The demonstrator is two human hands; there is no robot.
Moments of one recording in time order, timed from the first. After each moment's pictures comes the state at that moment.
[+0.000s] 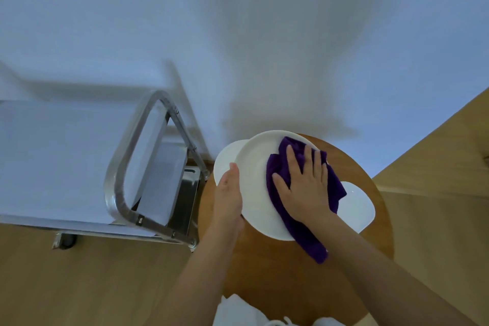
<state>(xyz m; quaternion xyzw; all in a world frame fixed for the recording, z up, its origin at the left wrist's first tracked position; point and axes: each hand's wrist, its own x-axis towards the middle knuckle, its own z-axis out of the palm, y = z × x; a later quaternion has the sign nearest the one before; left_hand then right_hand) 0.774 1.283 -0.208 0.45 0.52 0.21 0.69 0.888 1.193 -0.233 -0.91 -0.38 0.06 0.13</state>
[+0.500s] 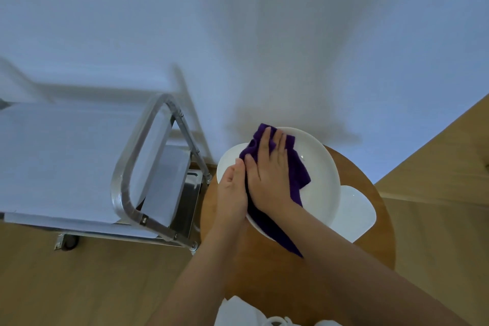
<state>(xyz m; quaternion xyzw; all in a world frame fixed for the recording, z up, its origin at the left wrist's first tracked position) 0.771 1.273 -0.187 0.51 0.46 0.23 0.69 0.843 1.252 -0.200 -0.89 -0.39 0.02 0.24</state>
